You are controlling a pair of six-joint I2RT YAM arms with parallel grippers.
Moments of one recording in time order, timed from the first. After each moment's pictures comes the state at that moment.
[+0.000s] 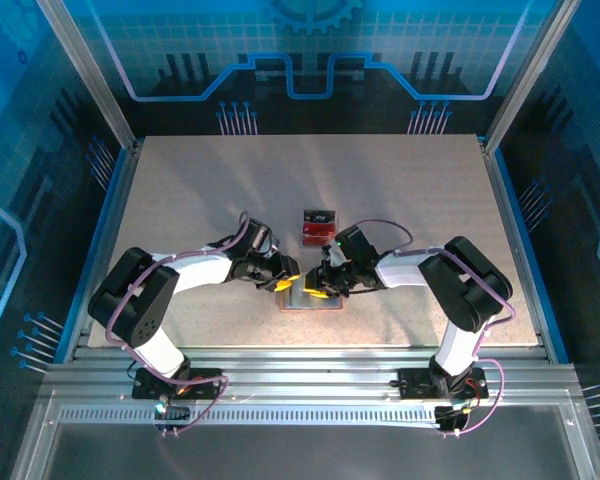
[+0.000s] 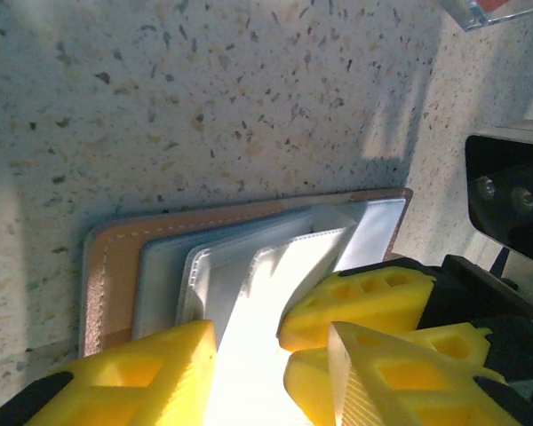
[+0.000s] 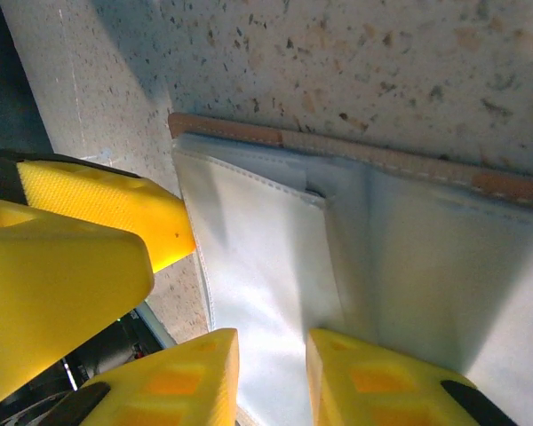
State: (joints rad) left arm -0.49 1.65 0.76 -0.12 0.55 -1.01; right arm 0.61 1.77 0.75 0.08 -0.68 0.92
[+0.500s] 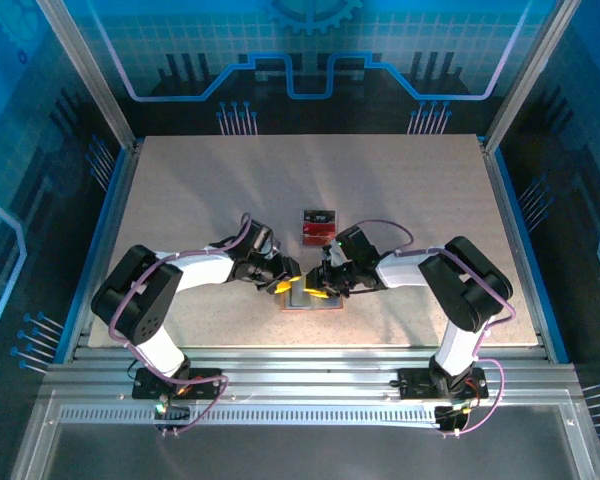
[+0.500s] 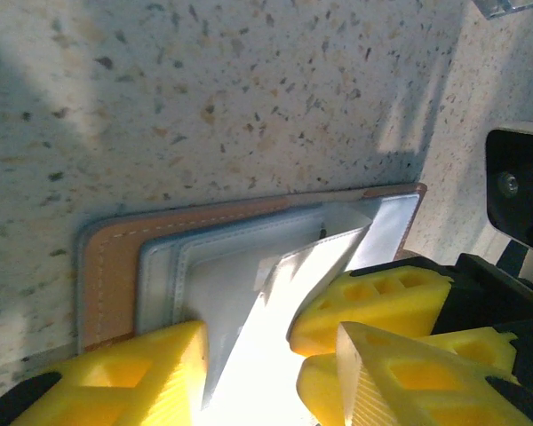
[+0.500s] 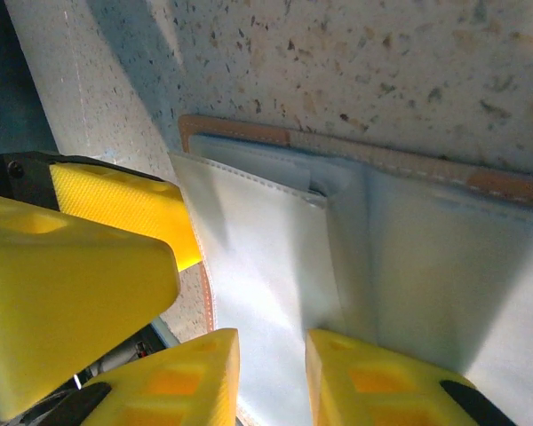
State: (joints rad) left arm -0.49 1.67 0.76 -0.11 0.57 -1.01; right arm 0.61 1.77 0.74 0.10 -0.69 0.93
